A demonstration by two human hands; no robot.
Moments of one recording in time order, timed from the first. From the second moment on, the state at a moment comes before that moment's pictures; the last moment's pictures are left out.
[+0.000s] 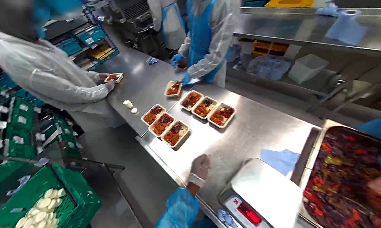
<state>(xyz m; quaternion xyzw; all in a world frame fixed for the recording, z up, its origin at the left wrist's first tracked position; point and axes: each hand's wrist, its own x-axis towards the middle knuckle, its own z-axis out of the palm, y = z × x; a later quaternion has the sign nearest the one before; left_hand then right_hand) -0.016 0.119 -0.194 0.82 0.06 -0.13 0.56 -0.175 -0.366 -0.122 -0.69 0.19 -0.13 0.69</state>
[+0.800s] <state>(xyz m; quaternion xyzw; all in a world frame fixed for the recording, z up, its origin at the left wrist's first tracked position) -0.643 -0.678 -0.276 0.71 -0.32 -0.60 0.20 -0.850 -0.434 -0.151 -0.26 0.58 -0.58 0.51</state>
